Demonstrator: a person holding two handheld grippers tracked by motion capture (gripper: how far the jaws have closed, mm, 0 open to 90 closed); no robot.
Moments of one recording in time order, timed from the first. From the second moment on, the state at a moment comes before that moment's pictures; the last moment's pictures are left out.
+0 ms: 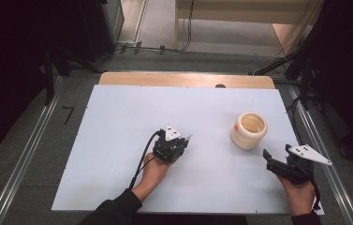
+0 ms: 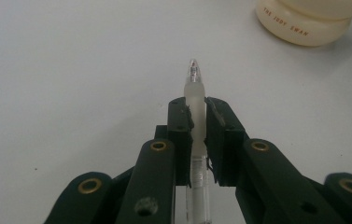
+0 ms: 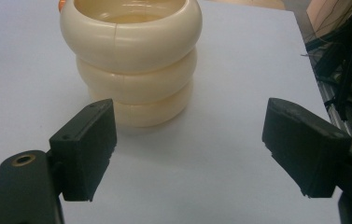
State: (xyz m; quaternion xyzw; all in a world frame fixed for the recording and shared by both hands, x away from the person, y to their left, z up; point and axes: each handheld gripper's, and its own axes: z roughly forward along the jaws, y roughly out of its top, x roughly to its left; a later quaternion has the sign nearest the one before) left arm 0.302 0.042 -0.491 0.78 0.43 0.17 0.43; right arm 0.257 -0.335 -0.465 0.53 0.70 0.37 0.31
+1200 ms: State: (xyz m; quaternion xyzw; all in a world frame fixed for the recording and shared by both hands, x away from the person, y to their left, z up) left arm 0.323 -0.009 -0.470 0.79 0.39 0.16 0.44; right arm 0.258 -0.337 -0.468 0.53 0.70 0.37 0.31
